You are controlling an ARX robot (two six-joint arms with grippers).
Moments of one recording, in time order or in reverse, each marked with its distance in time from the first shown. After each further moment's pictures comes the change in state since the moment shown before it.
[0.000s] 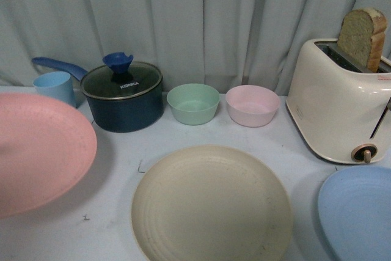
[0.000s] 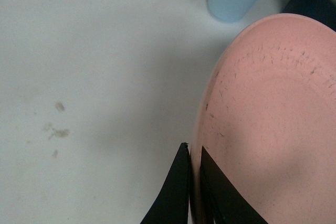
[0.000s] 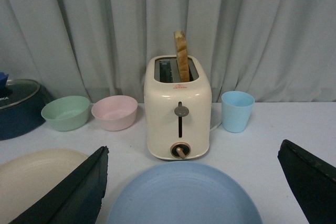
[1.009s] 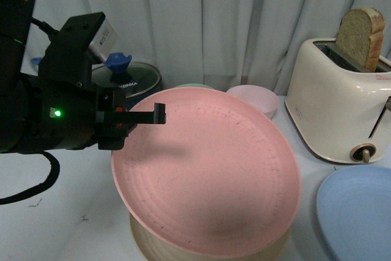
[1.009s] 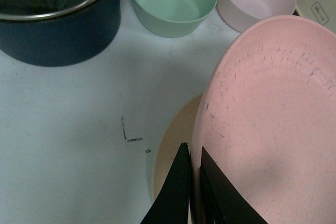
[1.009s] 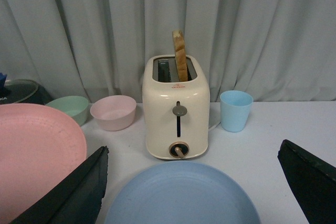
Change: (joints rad) left arm -0.734 0.025 0.026 0.052 -0.204 -0.250; right arm 0.000 0.000 0.000 0.000 0.000 0.000
